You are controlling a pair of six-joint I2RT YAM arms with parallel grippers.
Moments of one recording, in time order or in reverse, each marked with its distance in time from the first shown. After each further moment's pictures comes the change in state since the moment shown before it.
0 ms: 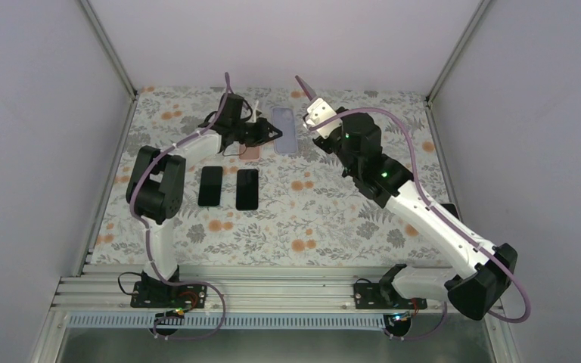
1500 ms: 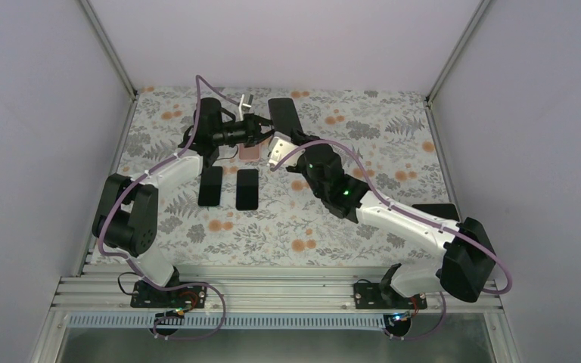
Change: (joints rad) left arm -0.004 -0.316 -0.315 0.495 0.207 -0.402; right arm 0.179 0.122 -0.214 0.333 0.137 -0.296
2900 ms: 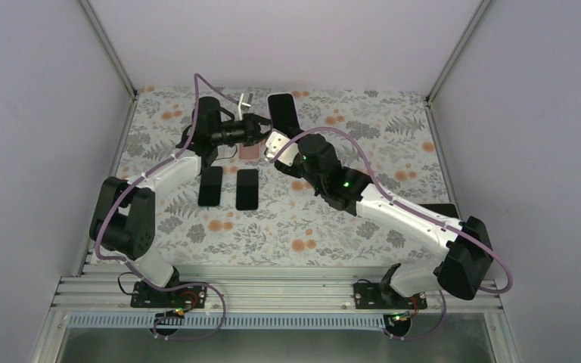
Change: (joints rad) left arm -0.001 -0.028 0.002 -0.035 -0.001 0.041; right arm -0.004 0.023 0.132 -0.269 -0.153 0.256
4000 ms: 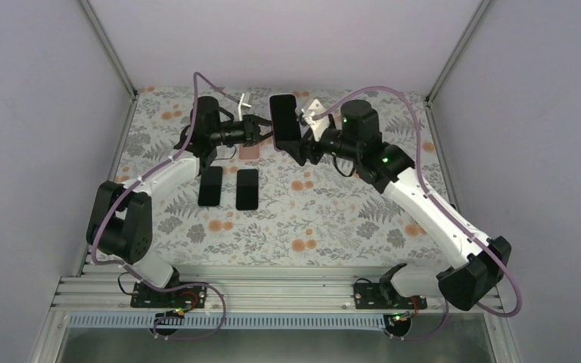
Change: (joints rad) left arm -0.003 -0.040 -0.002 -0.012 0.030 0.048; right arm -0.274 -0.069 0.202 -0.253 -0.732 0.444
